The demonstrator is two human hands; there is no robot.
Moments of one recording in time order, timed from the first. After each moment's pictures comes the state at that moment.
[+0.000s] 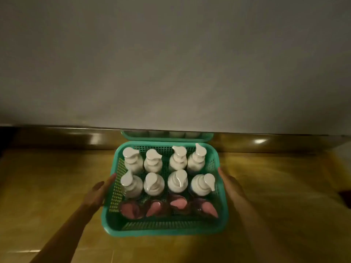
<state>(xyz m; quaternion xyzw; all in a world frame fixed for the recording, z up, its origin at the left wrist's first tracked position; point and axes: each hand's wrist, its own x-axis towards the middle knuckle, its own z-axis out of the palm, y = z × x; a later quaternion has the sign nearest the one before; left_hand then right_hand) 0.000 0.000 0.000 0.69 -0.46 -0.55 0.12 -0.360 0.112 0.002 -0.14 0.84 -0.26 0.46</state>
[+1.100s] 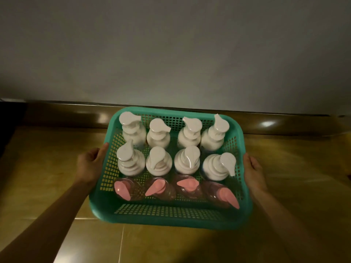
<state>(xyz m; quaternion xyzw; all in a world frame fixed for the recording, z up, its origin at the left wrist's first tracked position) 0.007 -0.003 0.039 0.68 -0.51 -0.43 0.29 -0.344 0.142 0.039 -0.16 0.83 -0.41 0.35</state>
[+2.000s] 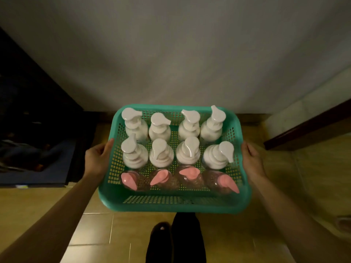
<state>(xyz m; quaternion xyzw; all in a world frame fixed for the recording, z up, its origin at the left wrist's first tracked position) 0.145 0.239 0.568 0.67 -0.50 -0.45 0.33 -0.209 0.379 0.553 -0.17 0.82 -0.44 0.34</state>
